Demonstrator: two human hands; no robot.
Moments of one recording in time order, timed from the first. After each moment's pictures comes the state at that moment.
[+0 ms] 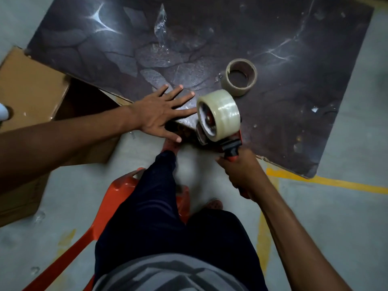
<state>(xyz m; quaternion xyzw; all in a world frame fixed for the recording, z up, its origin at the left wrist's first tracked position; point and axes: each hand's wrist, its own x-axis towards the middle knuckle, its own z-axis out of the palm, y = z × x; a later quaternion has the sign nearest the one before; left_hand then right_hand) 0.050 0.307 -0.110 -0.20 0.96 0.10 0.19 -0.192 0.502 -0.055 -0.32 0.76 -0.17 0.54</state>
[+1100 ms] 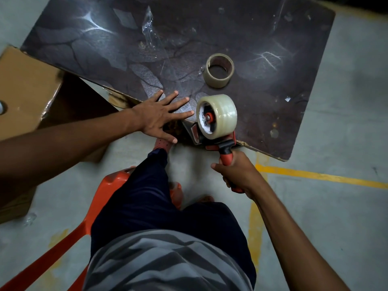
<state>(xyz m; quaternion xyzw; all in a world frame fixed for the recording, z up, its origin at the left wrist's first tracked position) 0.025 0.350 -0.111 -0.21 0.95 0.10 0.22 -0.220 0.560 -0.024 -0.33 0.74 -0.13 0.57</state>
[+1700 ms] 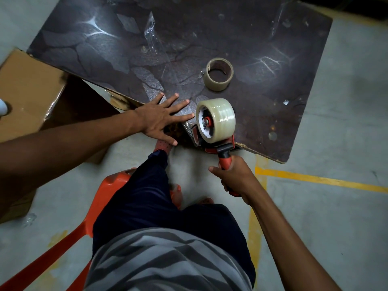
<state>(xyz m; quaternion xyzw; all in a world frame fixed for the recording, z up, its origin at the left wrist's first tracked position) 0.021 0.353 -0.099 -0.22 0.94 0.12 0.24 -0.217 0.569 -0.029 -0.34 0.75 -0.13 0.55</state>
